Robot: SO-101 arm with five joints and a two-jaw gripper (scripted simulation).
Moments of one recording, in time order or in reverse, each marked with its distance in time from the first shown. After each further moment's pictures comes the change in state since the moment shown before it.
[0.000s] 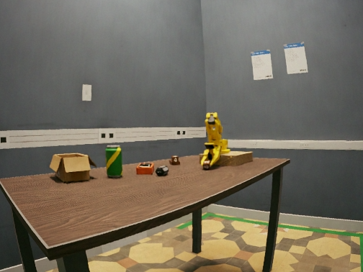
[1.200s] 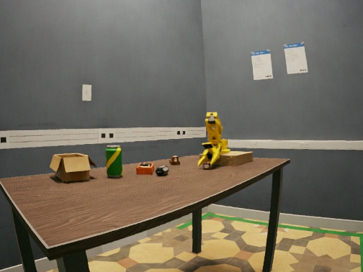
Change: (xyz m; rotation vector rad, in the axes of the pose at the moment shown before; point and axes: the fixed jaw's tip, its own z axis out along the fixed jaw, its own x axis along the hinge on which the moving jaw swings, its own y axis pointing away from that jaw) arm 0.000 0.000 -0.006 0.000 0.021 0.146
